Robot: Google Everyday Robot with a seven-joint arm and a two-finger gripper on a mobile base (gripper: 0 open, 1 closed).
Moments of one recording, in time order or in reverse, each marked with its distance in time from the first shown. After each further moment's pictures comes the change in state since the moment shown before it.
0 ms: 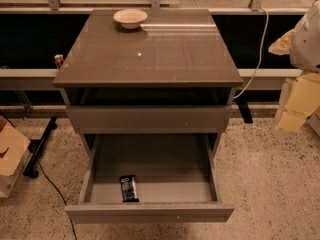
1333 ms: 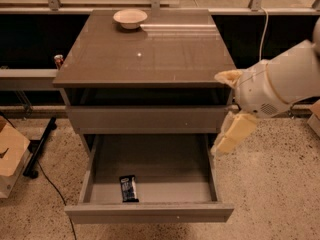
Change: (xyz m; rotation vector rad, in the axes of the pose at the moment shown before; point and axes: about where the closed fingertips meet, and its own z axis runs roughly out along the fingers) arm -0.069 0.013 0.106 -0.020 -0.415 -0.075
